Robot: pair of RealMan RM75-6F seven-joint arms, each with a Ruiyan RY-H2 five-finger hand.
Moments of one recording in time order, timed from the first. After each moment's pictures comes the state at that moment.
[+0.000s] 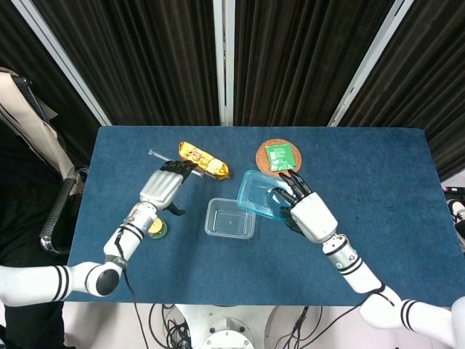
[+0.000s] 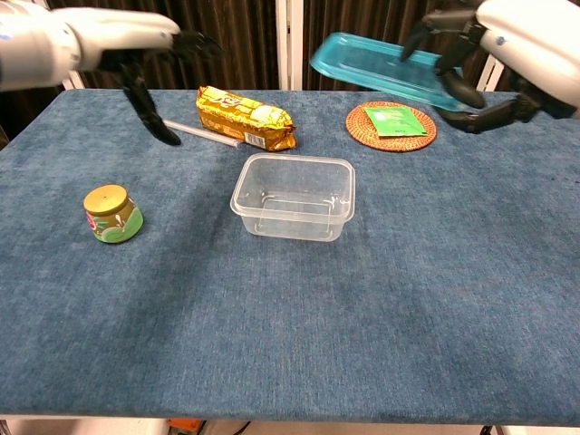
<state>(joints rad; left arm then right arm) -1.01 -1.33 -0.10 -1.71 0.75 0.99 0.36 0.60 -1.51 0.06 -1.30 -1.67 1.39 -0.05</state>
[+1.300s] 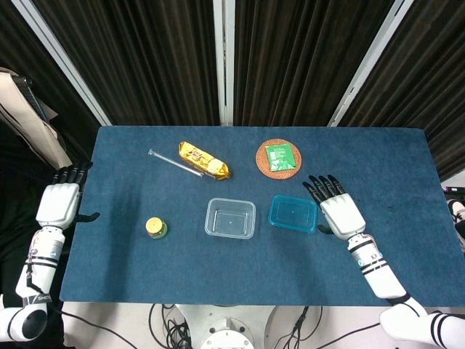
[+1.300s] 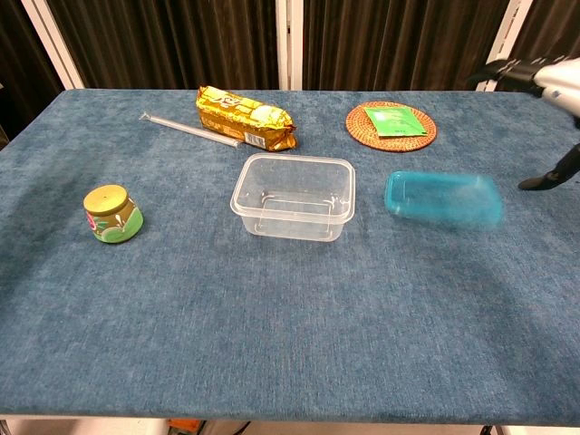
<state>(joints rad) -0.54 -1.14 -0.05 -1.68 1.04 1.28 0.17 0.51 -1.34 0.08 -1.51 -1.39 1.16 -0.26</state>
